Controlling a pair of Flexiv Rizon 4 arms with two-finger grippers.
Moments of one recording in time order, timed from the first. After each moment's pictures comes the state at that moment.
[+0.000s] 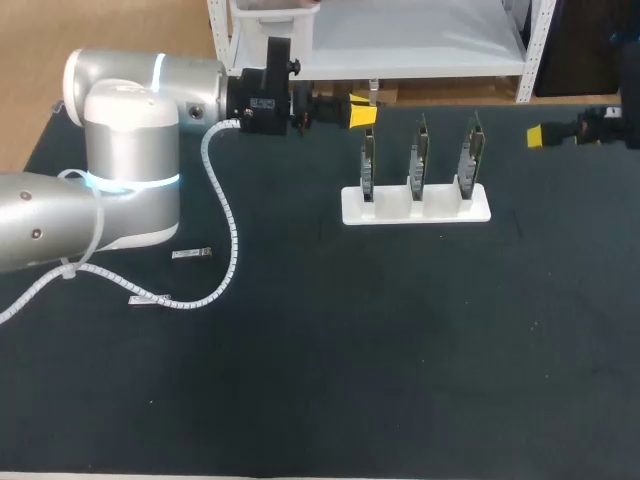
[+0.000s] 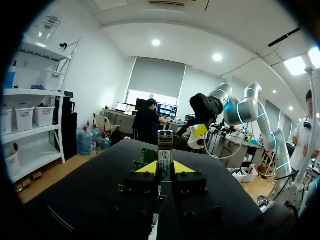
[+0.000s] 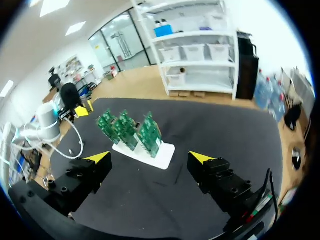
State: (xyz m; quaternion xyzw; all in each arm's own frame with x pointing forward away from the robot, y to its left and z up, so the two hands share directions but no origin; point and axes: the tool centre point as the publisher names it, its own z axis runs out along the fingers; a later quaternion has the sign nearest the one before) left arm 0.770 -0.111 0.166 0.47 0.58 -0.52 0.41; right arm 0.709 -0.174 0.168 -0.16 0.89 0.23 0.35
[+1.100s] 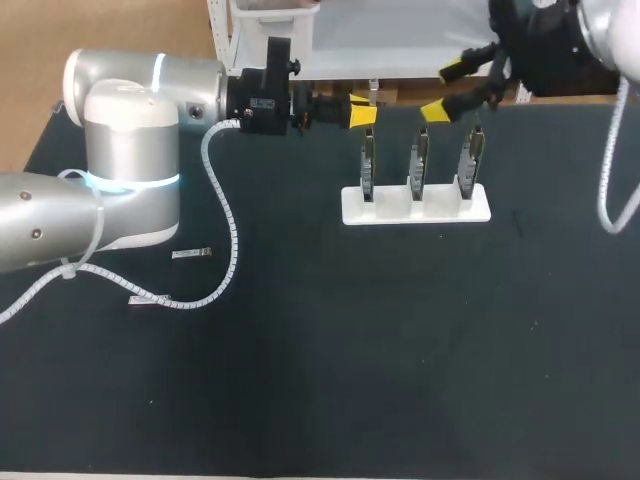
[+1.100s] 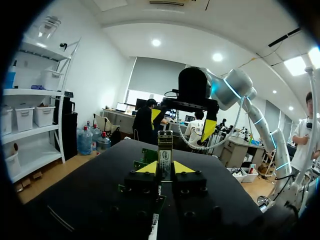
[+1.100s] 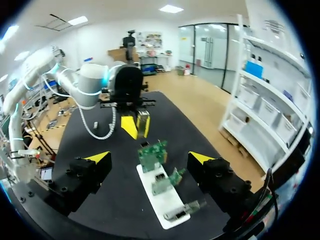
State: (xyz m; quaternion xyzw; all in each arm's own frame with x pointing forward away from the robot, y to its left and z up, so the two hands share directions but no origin) left arm 0.769 -0.111 0.166 0.47 0.58 -0.52 0.41; right arm 0.759 -0.028 0.195 -0.50 0.73 0.28 0.36
